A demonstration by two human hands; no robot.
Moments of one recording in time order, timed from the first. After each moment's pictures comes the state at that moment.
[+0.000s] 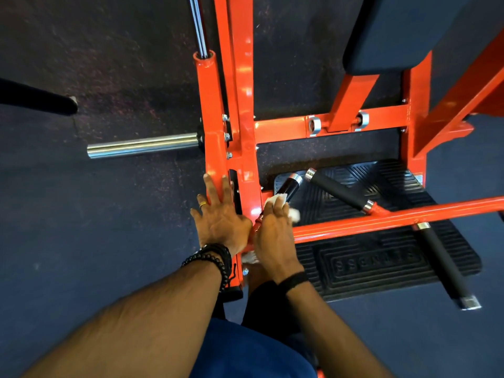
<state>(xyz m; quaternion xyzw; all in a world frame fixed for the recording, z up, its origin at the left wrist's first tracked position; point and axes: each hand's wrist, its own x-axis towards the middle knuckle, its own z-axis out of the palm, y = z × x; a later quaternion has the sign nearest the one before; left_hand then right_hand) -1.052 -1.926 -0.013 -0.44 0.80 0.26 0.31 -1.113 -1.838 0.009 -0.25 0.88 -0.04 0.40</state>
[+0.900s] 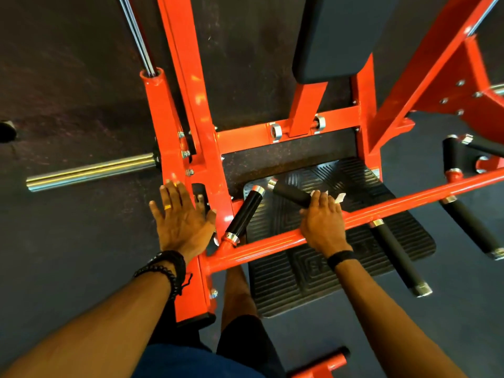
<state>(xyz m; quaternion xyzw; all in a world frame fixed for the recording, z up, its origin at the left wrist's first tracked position) -1.075 -1.951 -0.038 -0.38 0.84 0.24 0.30 -1.240 -1.717 -0.006 -0.18 0.93 0.13 0.30</state>
